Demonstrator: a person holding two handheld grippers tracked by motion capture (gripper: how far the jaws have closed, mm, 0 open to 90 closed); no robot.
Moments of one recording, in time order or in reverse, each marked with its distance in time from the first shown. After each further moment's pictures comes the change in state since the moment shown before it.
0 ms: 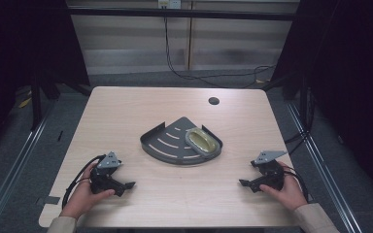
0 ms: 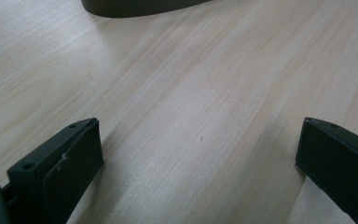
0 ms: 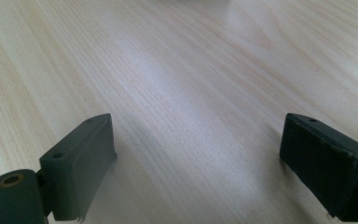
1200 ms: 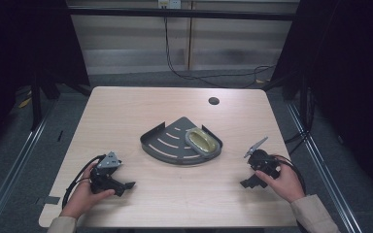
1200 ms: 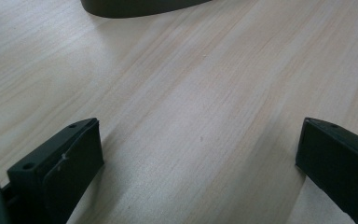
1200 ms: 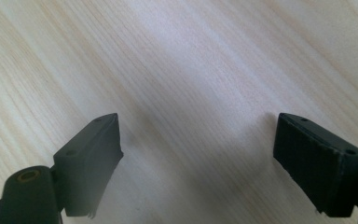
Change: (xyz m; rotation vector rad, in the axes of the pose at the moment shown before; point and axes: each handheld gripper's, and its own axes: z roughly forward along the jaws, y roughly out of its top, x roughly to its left) left arm 0.000 0.000 0.000 -0.002 -0.003 0.001; right arm 0.003 0.045 0.000 0.419 0.048 0.034
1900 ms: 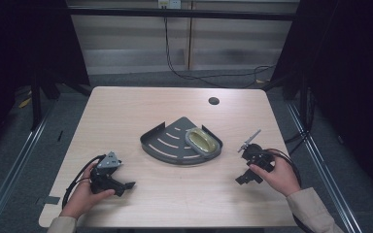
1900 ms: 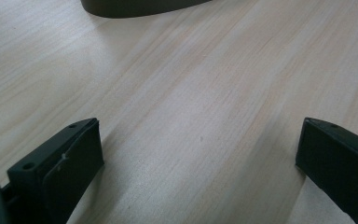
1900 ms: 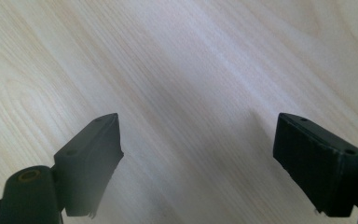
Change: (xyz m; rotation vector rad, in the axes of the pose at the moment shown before) left arm 0.000 0.000 0.000 0.001 -0.001 -0.003; right arm 0.007 0.026 -0.010 0.054 0.036 0.015
